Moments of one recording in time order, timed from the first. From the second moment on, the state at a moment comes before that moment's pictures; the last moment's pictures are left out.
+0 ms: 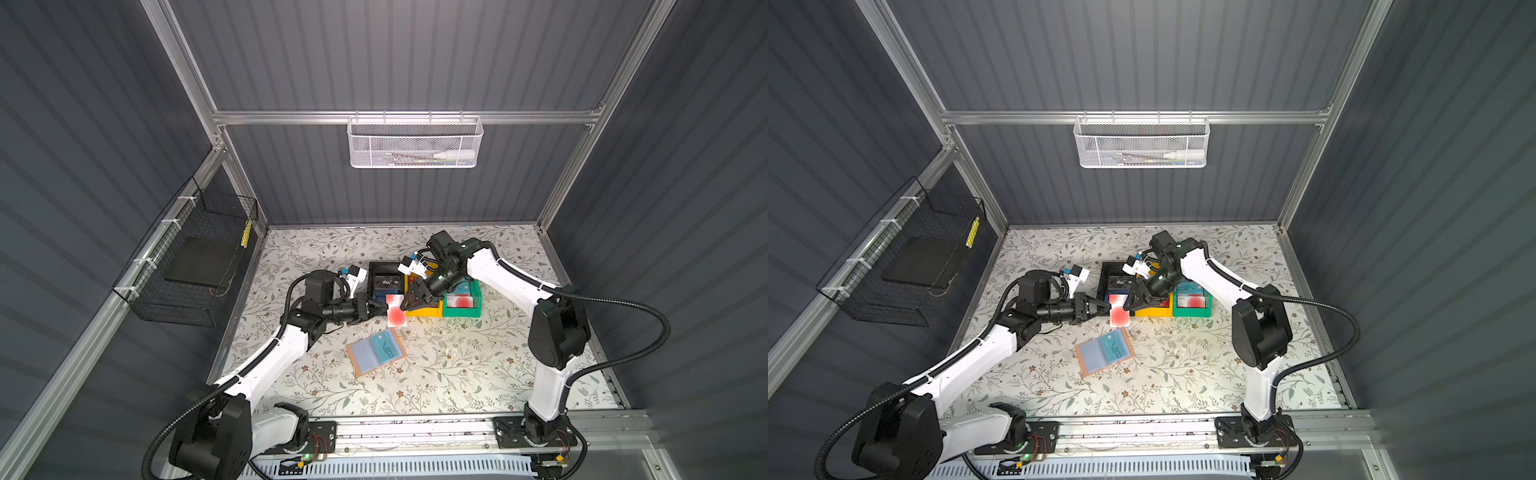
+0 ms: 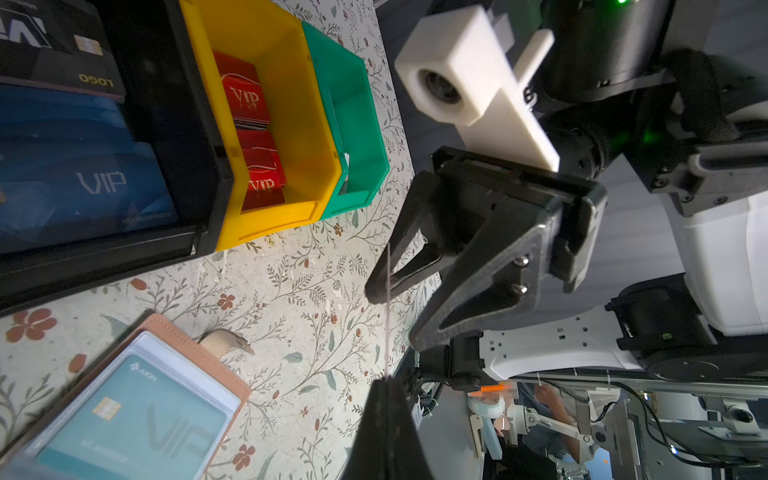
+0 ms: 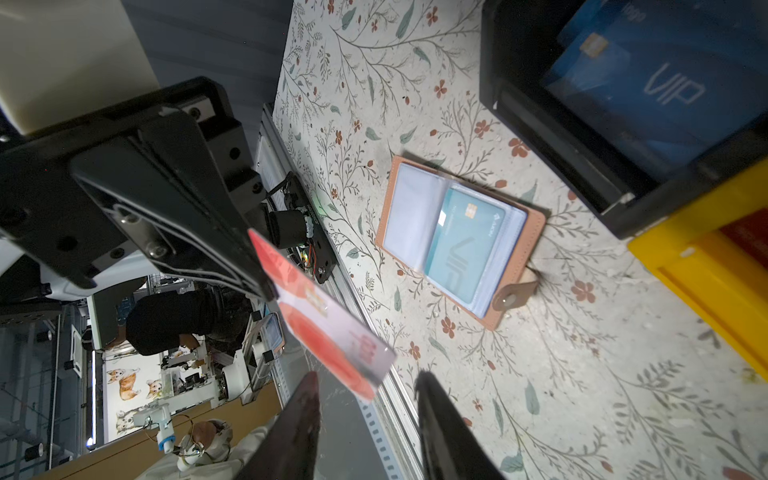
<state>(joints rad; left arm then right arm) -0.37 1.21 0.72 -0.05 0.88 -0.72 0.55 1.91 1.62 -1.05 -0.91 0.05</state>
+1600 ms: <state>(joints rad) -0.38 1.13 0.70 -0.31 0.66 -0.65 0.48 1.80 1.74 -1.41 -0.39 -0.45</state>
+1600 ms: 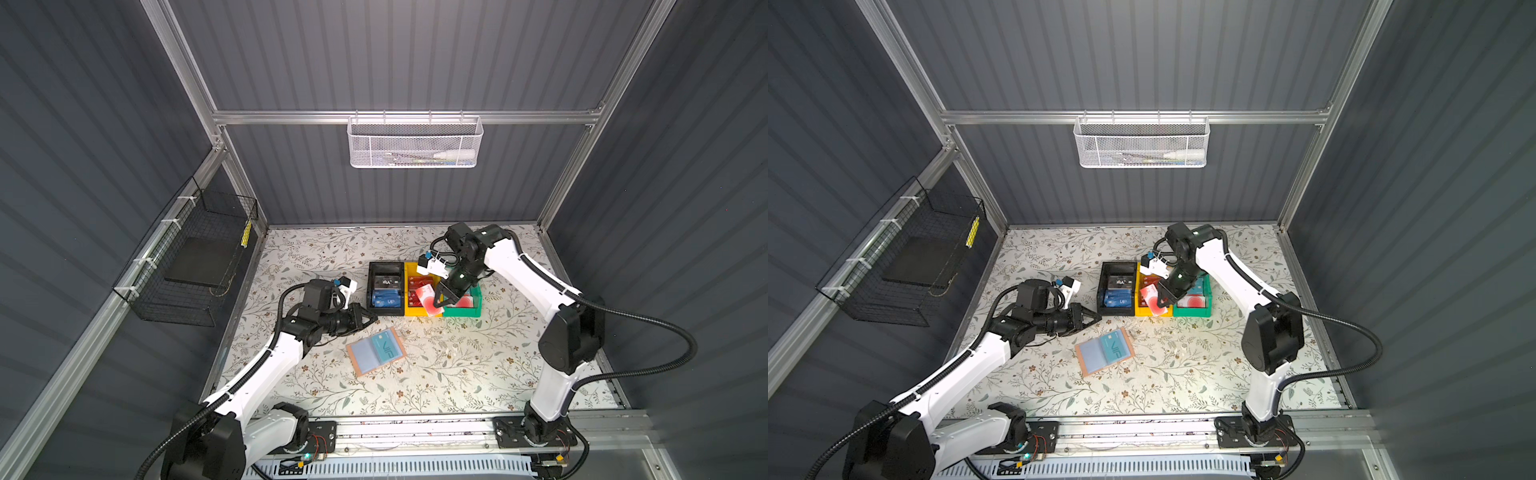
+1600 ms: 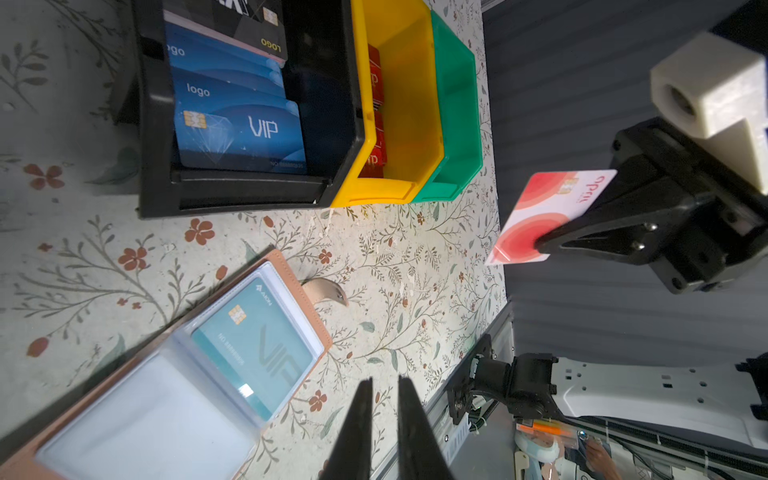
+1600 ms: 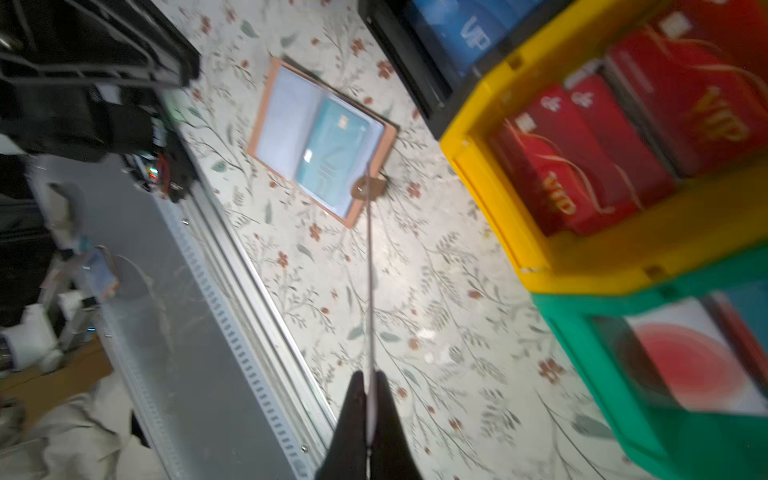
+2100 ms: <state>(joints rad) -0.38 1.17 0.70 -0.31 0.66 -0.65 0.40 1.92 1.88 -1.48 0.07 -0.86</state>
